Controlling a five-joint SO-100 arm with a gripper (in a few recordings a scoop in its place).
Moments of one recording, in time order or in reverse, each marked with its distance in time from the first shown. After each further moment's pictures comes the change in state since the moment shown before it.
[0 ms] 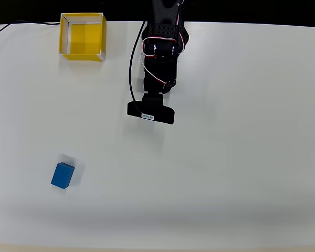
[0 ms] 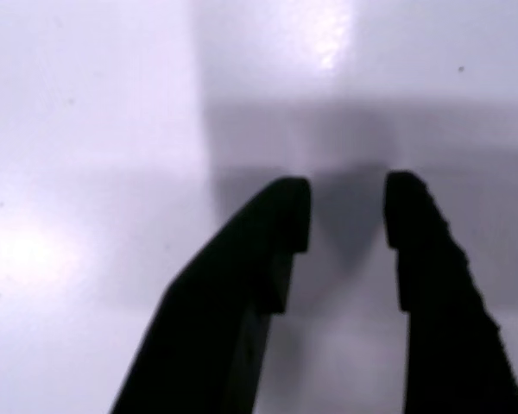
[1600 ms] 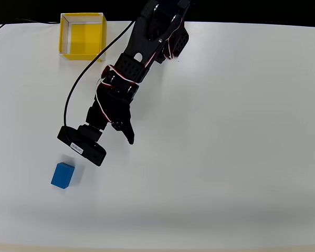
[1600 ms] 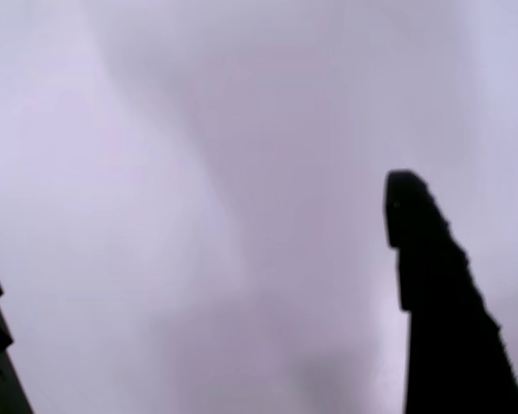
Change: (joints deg) arm 28.3 -82.9 -57.1 -41.3 -5.2
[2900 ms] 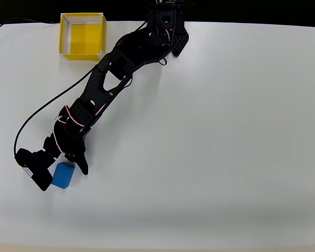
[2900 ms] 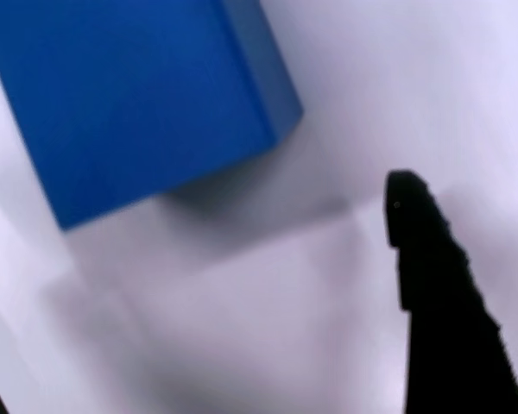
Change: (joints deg) arm 7.8 -58.4 -55.0 -6.3 2.1
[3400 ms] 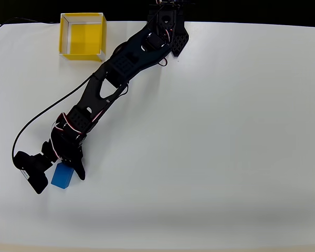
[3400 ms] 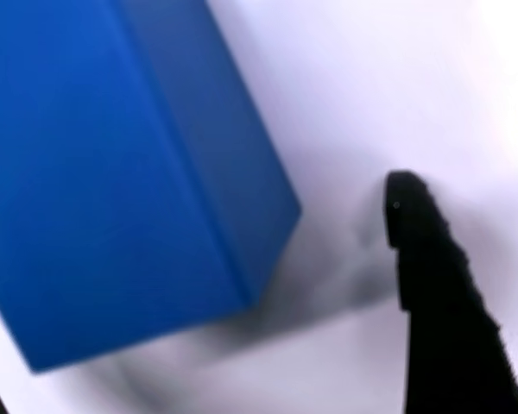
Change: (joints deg) arm -0.3 -12.7 -17.8 6.9 4.0
